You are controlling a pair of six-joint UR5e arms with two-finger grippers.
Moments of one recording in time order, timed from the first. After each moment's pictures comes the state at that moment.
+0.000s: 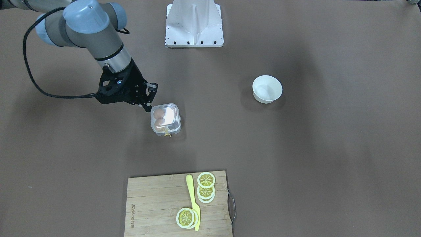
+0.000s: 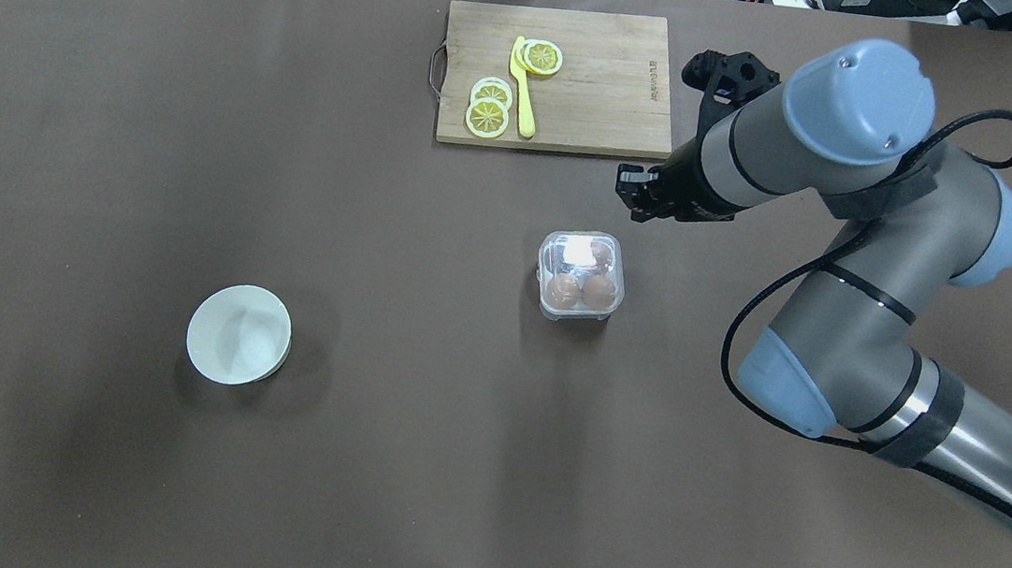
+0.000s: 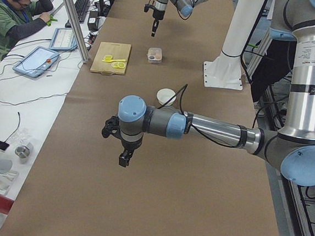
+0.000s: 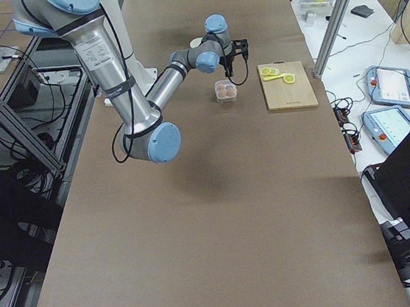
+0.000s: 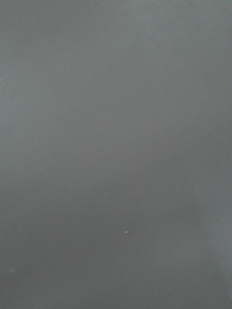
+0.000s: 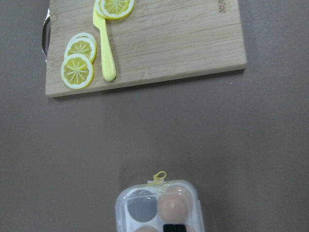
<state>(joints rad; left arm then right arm) -1.57 -1.50 -1.79 -1.56 -2.35 0.18 0.75 -1.06 1.83 -1.39 1.99 1.19</state>
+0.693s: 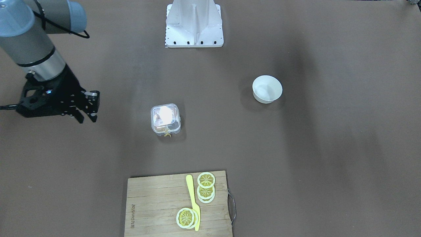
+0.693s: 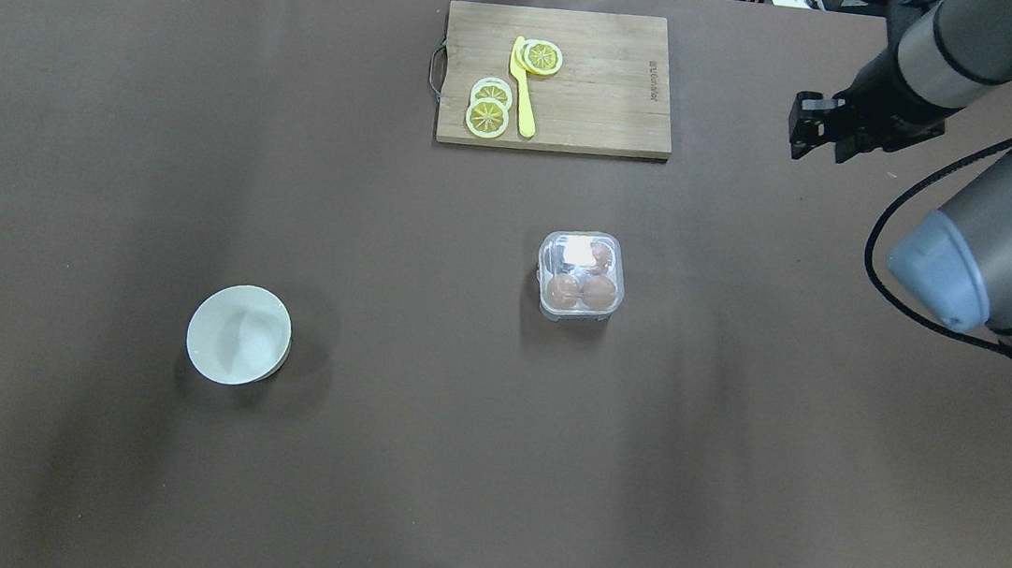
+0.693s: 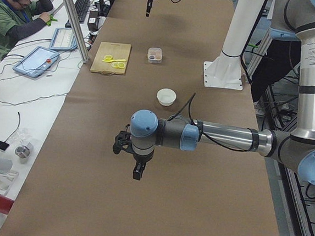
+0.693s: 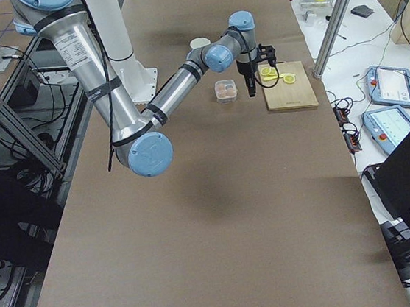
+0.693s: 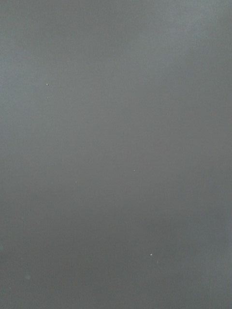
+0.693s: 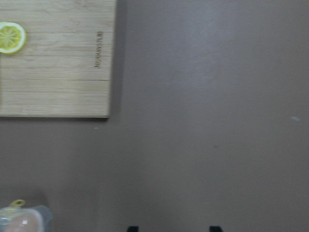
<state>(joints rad) -1.59 -1.42 -1.76 -1.55 -2.35 0.14 1.04 -1.13 1.87 -1.70 2.10 0.70</state>
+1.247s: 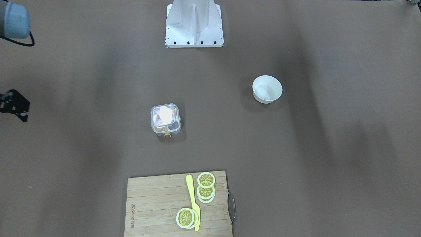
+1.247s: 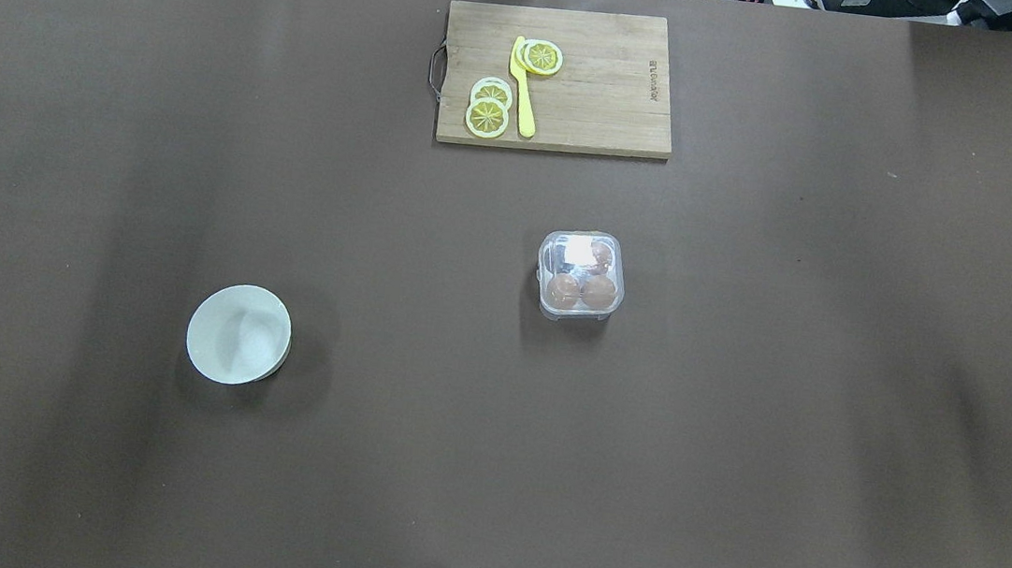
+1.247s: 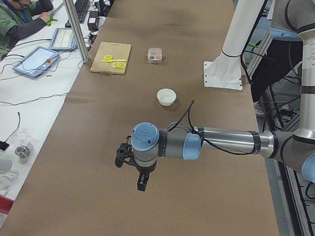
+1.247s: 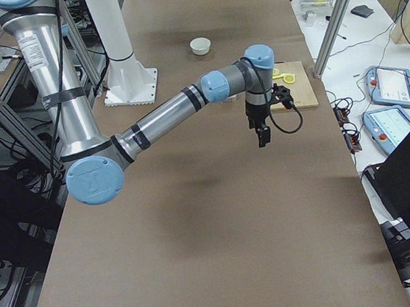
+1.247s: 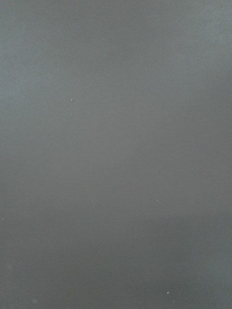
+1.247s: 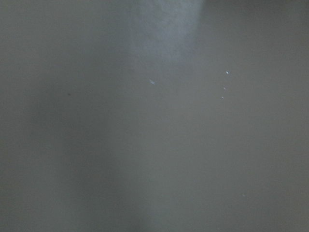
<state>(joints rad) -1.60 -1.40 -1.74 -1.56 -2.35 0.14 1.34 -1.41 1.88 -1.80 2.21 0.10</state>
